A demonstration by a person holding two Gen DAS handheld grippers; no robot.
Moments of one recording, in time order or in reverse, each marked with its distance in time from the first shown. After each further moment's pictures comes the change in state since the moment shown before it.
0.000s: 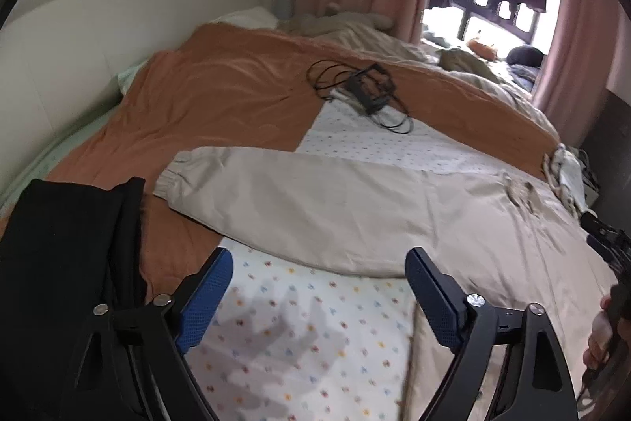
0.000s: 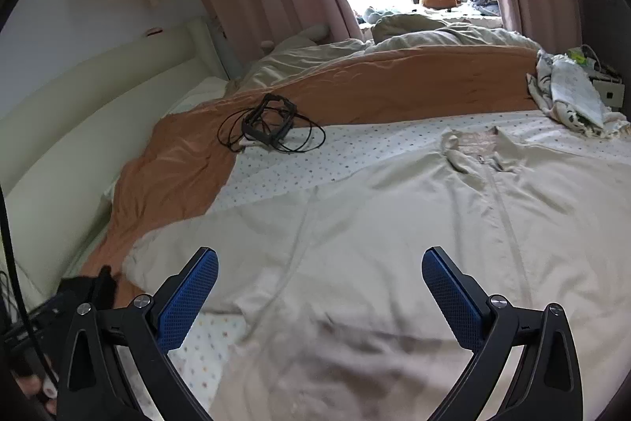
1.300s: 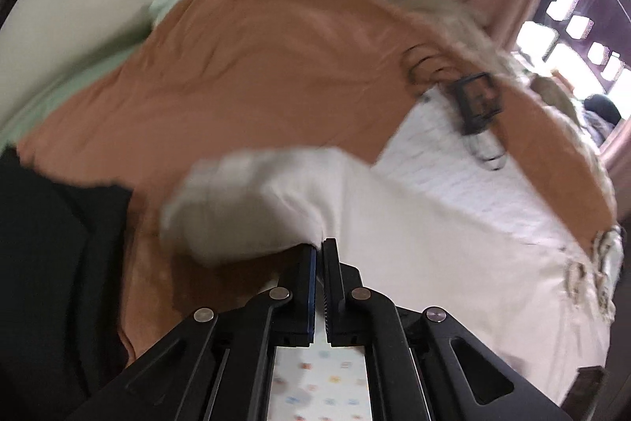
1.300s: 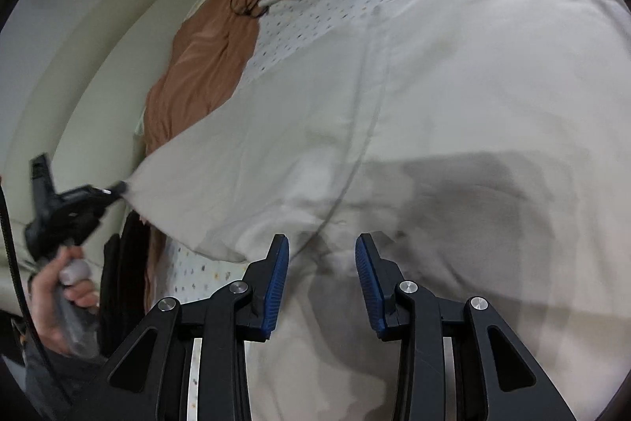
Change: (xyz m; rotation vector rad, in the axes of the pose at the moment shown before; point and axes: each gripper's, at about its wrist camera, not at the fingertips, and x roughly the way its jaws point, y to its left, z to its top) left arm 0.109 0.060 0.083 -0.235 0.126 0.108; right arm 0.171 -0.002 -0.076 0.196 0.468 0.310
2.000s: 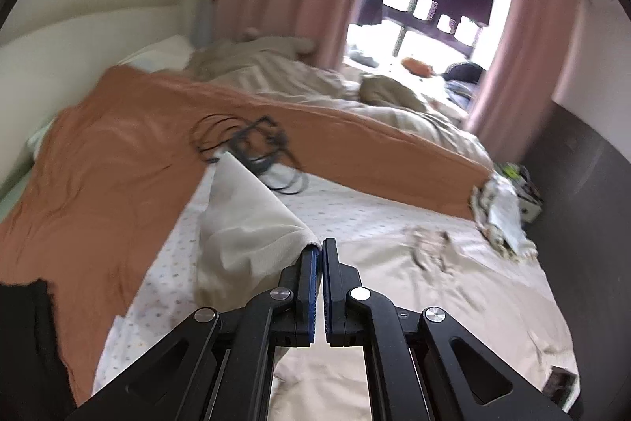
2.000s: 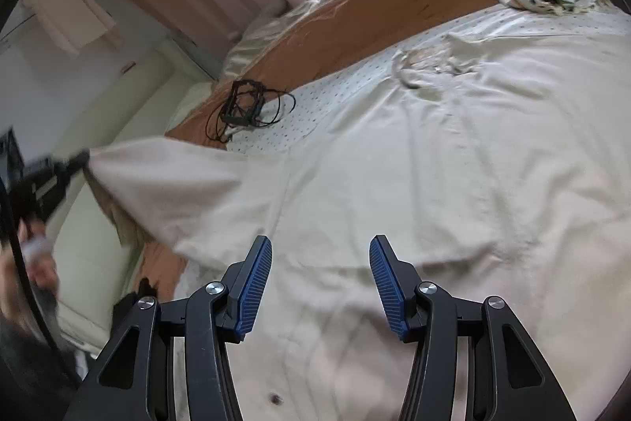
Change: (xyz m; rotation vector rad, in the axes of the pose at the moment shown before) left arm -0.151 -0.217 -0.024 0.332 -0.142 -0.364; right arm -0.228 -0.057 -0.060 0.083 -0.355 -0.140
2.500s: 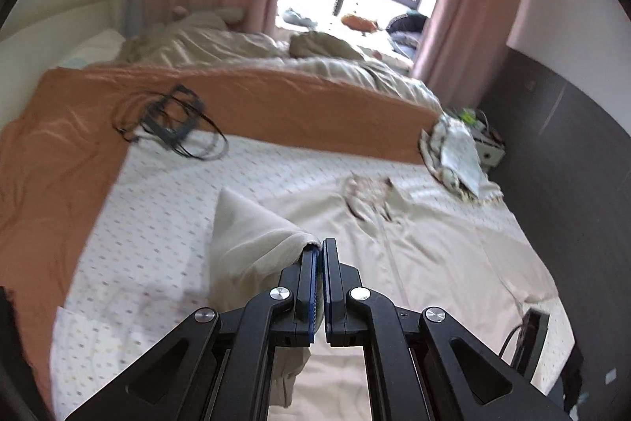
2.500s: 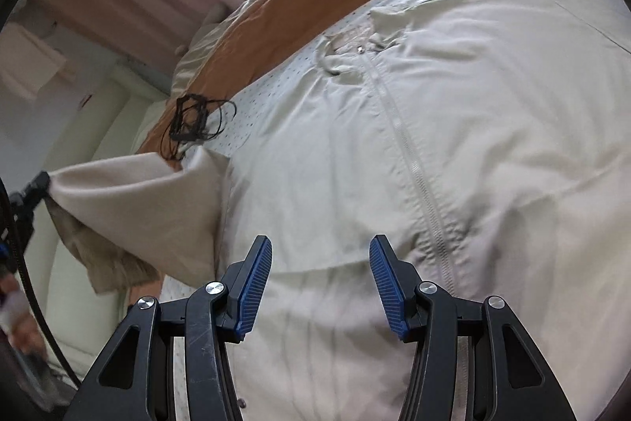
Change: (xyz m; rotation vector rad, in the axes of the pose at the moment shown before) left arm 0.047 -0.095 -0.049 0.125 0.143 -0.133; right arm 0.002 -0.069 0.015 0.191 0.023 -0.068
